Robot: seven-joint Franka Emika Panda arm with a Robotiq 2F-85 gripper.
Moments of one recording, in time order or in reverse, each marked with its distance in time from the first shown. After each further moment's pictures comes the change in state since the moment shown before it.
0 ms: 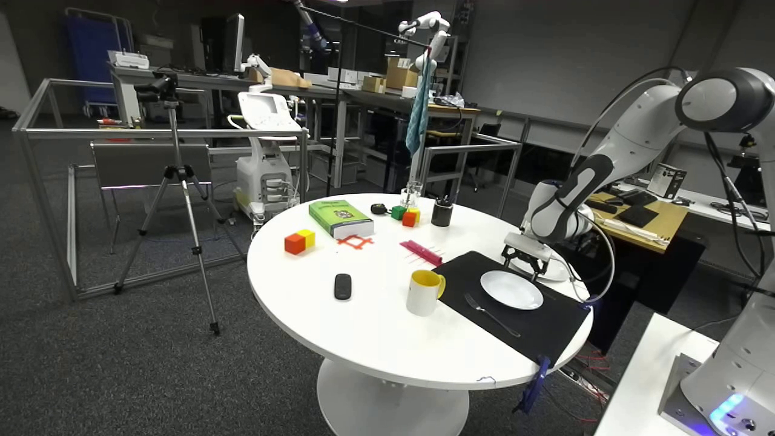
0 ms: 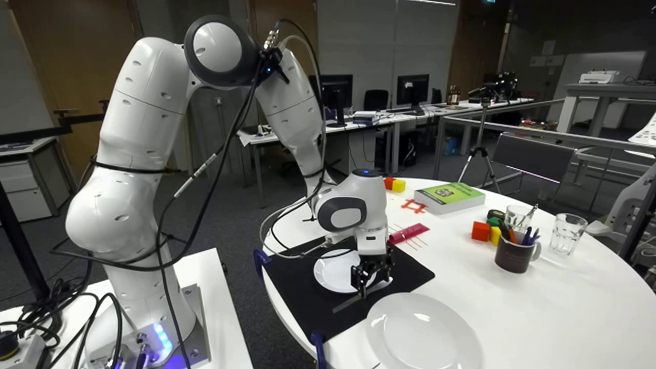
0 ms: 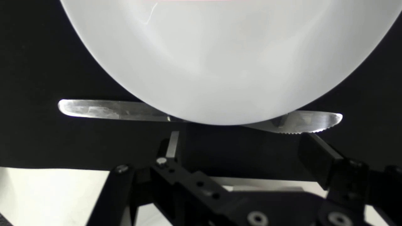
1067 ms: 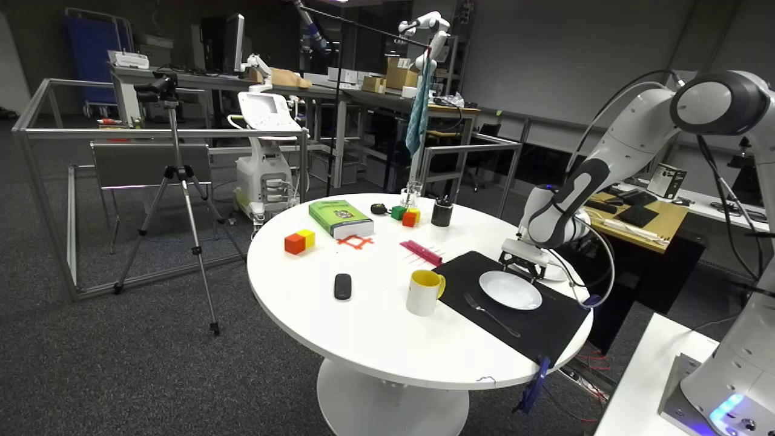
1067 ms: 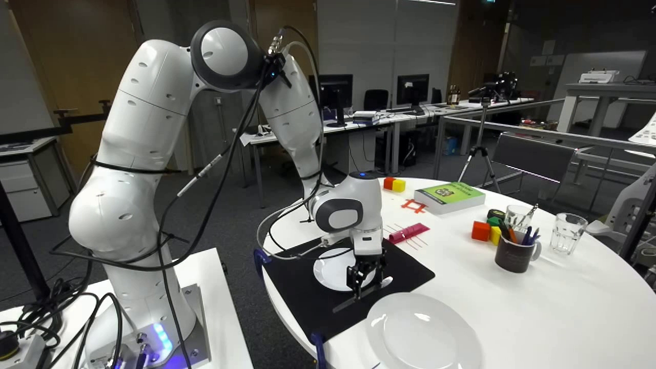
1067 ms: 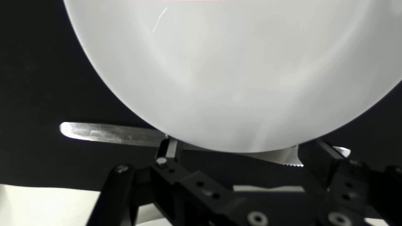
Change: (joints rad) arm 0.039 0.026 -0.003 0.000 0.001 -0.001 -0.010
